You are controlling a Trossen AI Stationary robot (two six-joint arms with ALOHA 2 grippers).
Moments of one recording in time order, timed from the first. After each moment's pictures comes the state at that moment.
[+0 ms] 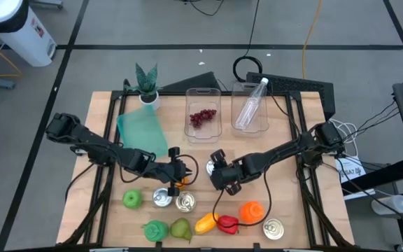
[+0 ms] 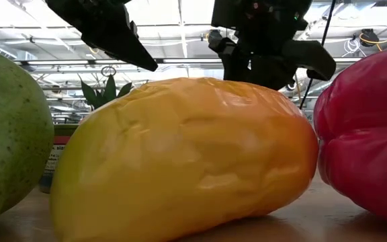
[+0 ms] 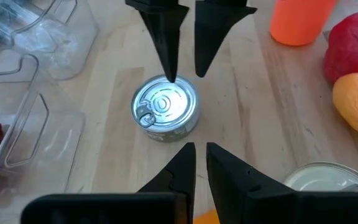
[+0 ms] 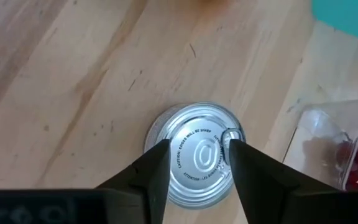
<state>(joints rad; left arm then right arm) -0.36 1.46 0.89 -0.13 -0.35 -0.13 0.30 1.79 1.26 -0.56 0.32 -0.33</state>
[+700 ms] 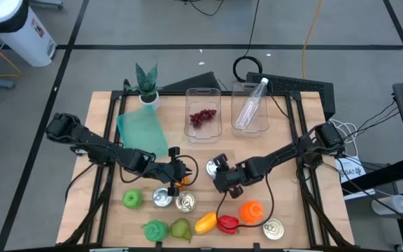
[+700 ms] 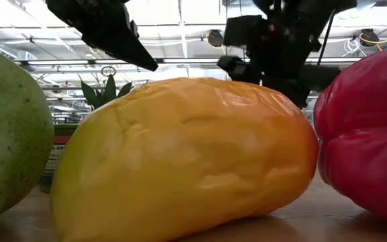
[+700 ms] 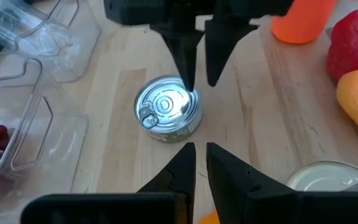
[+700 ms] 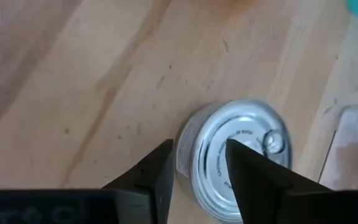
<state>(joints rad) -0.36 1.46 0.89 -0.13 -0.36 -0.11 0.32 1.79 1.11 -0.39 0.29 -0.31</state>
